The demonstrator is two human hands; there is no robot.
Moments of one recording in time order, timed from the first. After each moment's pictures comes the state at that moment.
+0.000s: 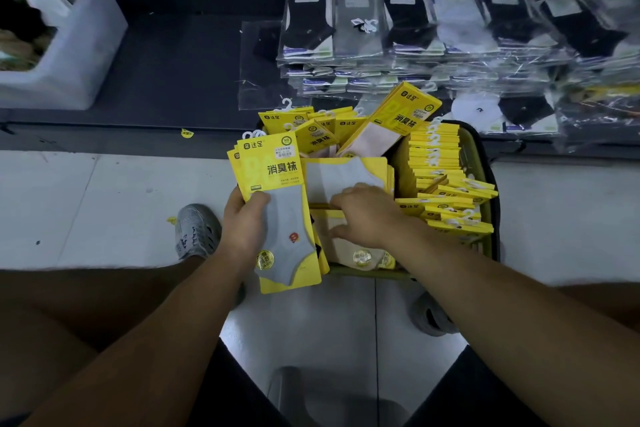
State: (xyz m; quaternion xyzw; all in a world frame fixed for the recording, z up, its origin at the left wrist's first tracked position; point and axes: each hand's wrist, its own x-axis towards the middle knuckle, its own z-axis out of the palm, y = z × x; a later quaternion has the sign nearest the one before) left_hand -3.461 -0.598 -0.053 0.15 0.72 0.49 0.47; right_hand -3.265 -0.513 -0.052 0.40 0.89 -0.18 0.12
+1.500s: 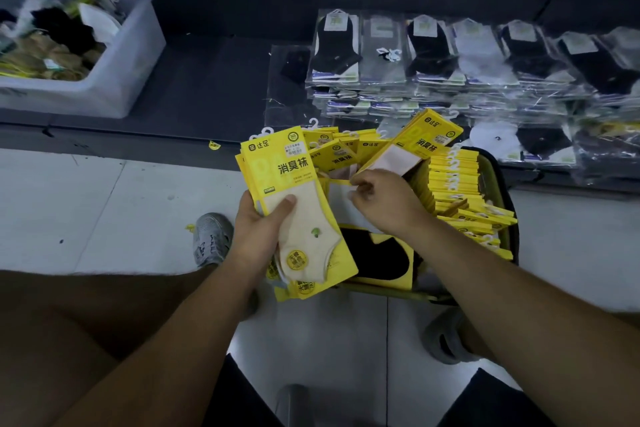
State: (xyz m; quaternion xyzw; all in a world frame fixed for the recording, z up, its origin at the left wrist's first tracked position) left_hand -3.474 -0.605 -0.037 0.18 0.68 0.54 0.47; right_hand -3.279 -0.490 -0.026 0.52 0.78 -0.33 -0.10
